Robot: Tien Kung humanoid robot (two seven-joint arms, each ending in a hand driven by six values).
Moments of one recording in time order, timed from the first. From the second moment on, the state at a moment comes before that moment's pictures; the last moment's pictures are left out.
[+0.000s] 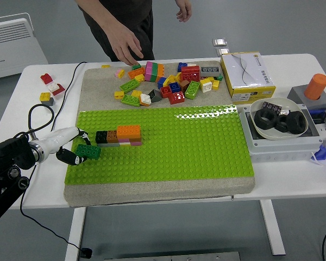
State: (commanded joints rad) left arm -0.47 0.46 -0.88 -1.19 1.85 -0.22 0.13; right arm 0.12 -0.10 1.93 0.18 -2.12 -0.06 -0.24
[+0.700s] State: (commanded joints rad) left arm -0.45 0.45 -0.96 -1.18 1.72 -0.25 0.12; right arm 0.12 -0.10 1.92 0.18 -2.12 -0.06 -0.25
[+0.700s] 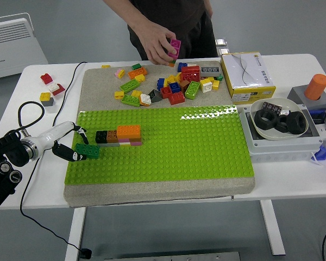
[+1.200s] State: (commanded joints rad) left arm -0.45 0.44 -0.95 -1.17 1.72 -0.23 0.11; right arm 0.13 -0.10 1.92 0.18 -2.12 -0.06 -0.25
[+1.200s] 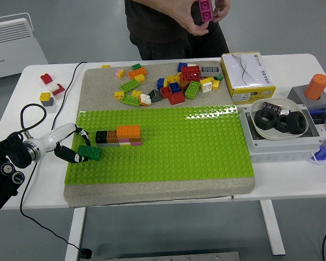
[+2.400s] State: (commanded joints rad) left arm -0.43 0.46 -0.96 -1.19 1.70 -0.19 0.12; right arm 0.13 -0.11 1.91 0.18 -2.11 -0.06 -0.25
